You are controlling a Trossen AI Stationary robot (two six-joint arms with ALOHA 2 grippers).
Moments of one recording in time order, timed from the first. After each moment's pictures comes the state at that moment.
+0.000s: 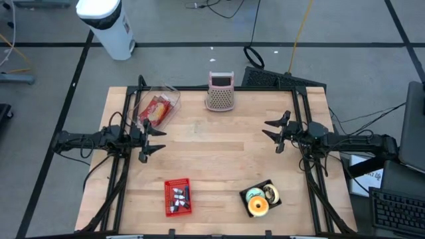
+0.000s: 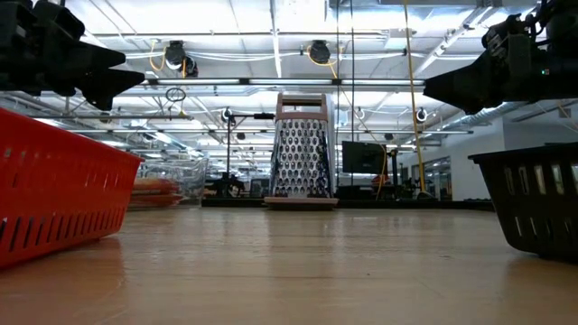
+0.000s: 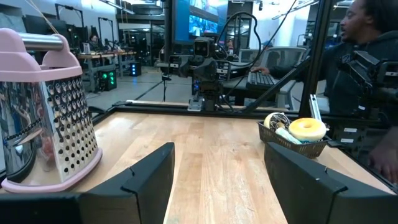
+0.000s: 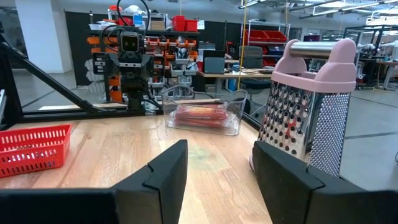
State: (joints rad) left arm -0.05 0.01 0.02 0.06 -0.05 -0.03; right arm -0.13 0.31 0.02 0.36 0.13 -0.03
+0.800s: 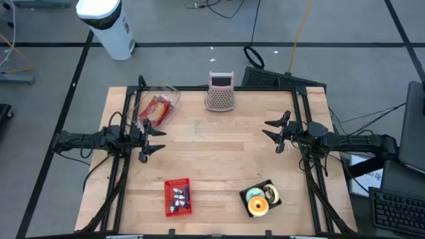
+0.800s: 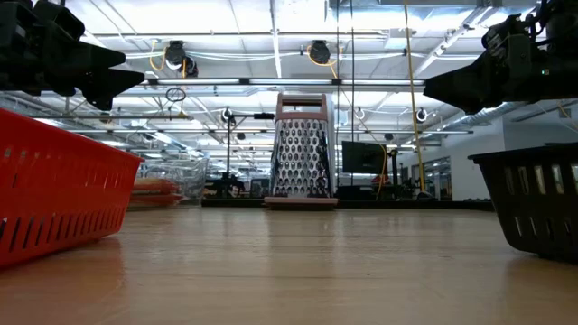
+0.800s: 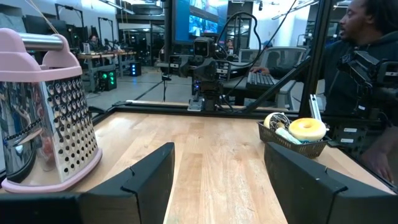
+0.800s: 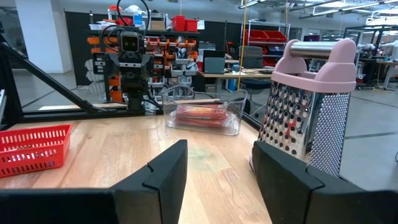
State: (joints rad) left arm -0.05 0.01 0.02 0.06 -0.05 -0.03; right arm -0.13 0.31 0.02 0.36 0.13 -0.03
